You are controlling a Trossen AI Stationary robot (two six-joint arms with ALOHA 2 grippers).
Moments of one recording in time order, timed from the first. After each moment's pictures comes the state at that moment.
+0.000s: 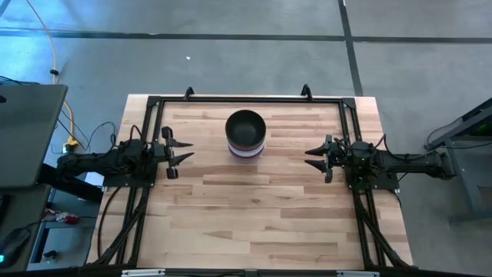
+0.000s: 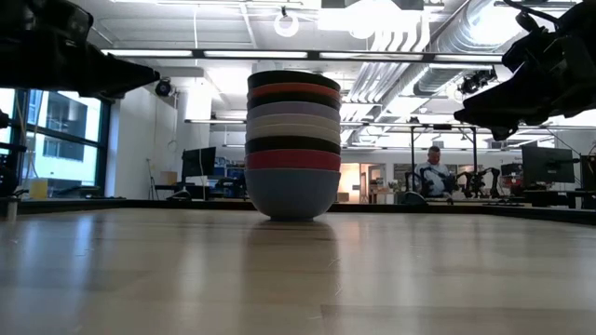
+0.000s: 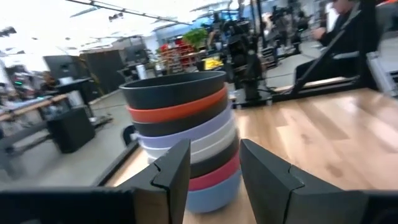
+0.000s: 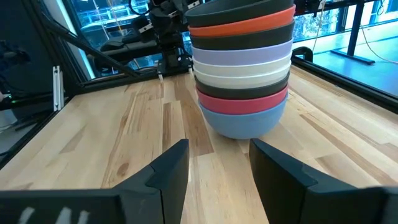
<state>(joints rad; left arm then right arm) 0.17 0.00 0.01 0.03 -0.12 0.25 -0.07 0.18 0.02 0.03 0.04 0.16</state>
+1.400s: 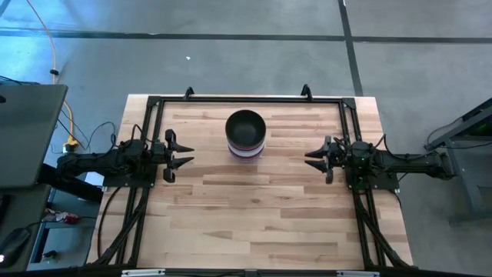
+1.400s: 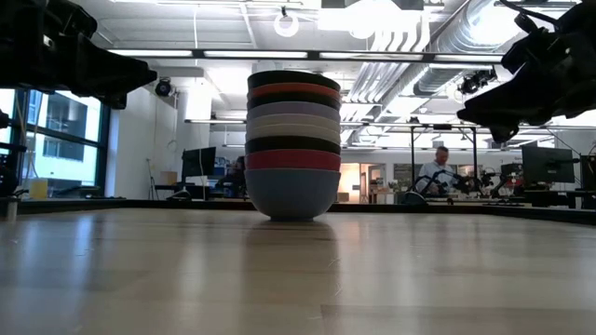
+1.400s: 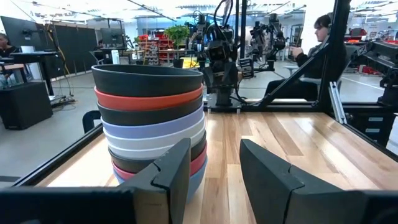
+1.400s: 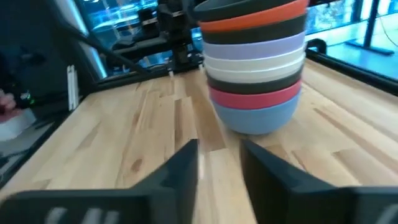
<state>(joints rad) 0.17 0.00 0.01 0.02 -0.04 0.03 -0.07 0.18 0.02 0.02 0.00 0.20</state>
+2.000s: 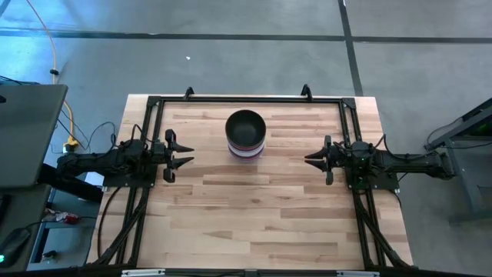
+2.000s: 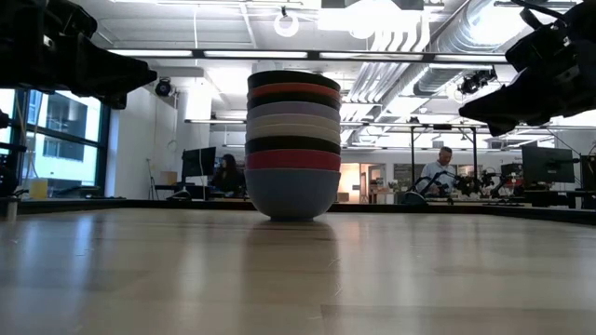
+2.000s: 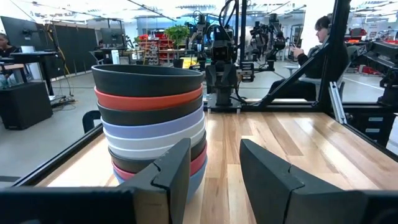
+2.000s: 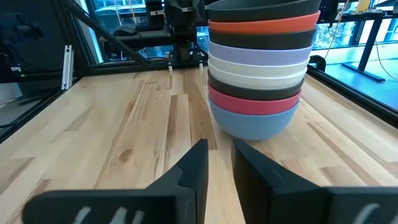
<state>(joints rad) 0.17 0.00 0.01 0.02 -0.04 0.03 -0.07 0.18 0.02 0.02 -0.01 0.04</state>
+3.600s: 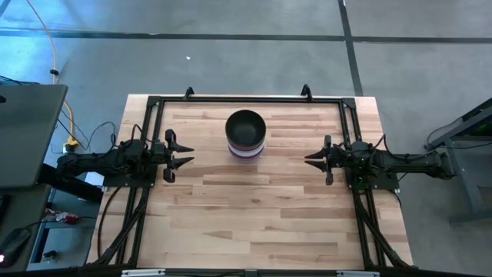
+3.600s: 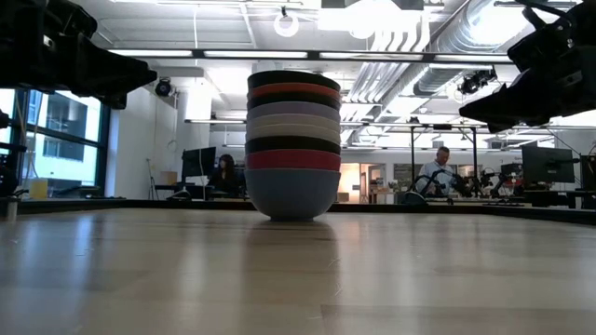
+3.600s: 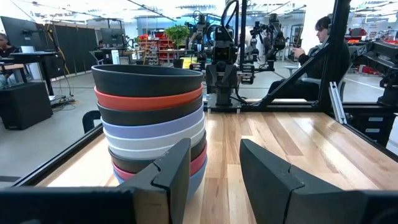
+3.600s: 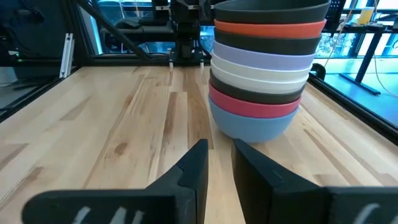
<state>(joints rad) 0.17 0.00 0.01 0.02 -0.04 0.03 -0.07 0.18 0.02 0.02 -0.02 -0.03</state>
